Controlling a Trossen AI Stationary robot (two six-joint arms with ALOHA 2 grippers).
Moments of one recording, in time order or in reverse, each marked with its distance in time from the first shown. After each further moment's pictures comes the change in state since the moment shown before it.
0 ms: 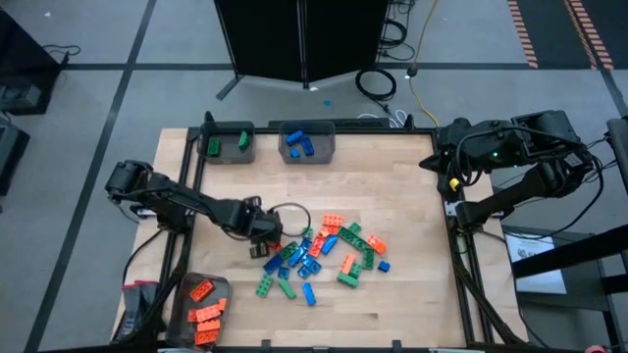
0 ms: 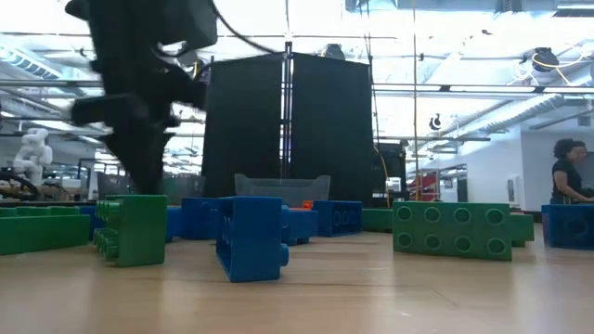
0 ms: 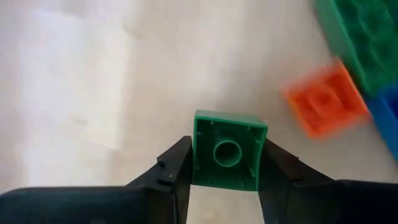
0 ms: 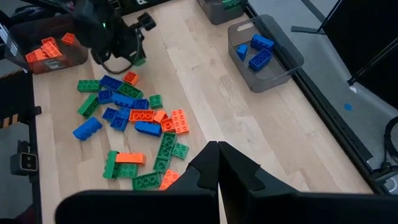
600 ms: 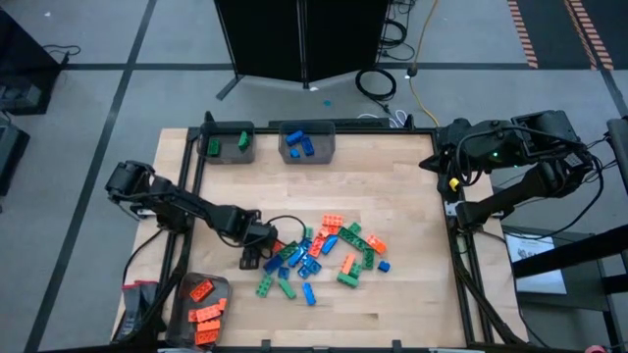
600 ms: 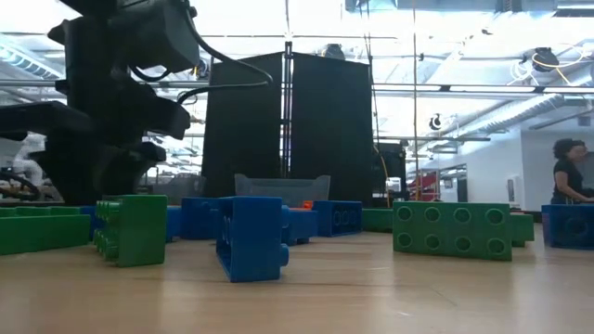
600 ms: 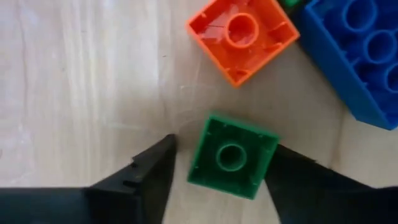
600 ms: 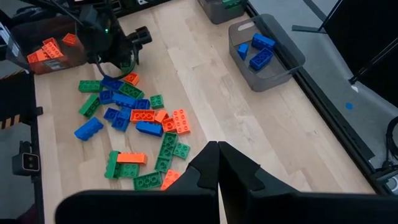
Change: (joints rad) left arm -0.036 0.014 -0.139 0.151 0.238 0.106; right arm 0.000 0.000 0.000 0.000 -0.005 0.013
